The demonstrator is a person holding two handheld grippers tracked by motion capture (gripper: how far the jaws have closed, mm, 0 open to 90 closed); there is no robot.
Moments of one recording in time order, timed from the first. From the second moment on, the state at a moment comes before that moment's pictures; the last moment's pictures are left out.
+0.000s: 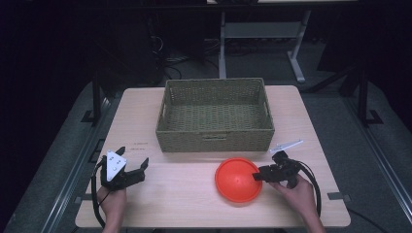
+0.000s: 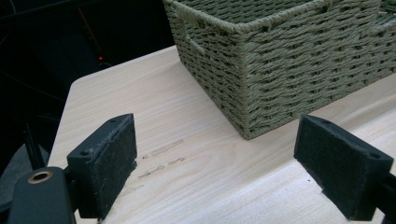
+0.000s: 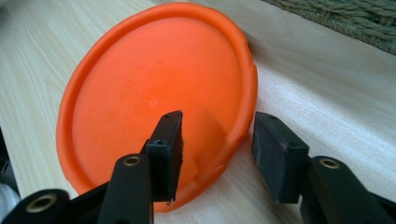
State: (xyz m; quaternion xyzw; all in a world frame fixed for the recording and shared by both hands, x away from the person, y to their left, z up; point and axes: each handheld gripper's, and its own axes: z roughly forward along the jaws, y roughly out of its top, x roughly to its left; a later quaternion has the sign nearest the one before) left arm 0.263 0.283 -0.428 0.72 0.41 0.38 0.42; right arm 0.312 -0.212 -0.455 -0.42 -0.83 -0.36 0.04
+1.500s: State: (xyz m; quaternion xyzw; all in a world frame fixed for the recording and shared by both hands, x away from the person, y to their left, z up) left arm 0.257 0.277 -0.426 0.72 0.39 0.42 0.38; right arm 0.298 -0.216 -0.430 -0.42 -0.81 -0.41 0.02
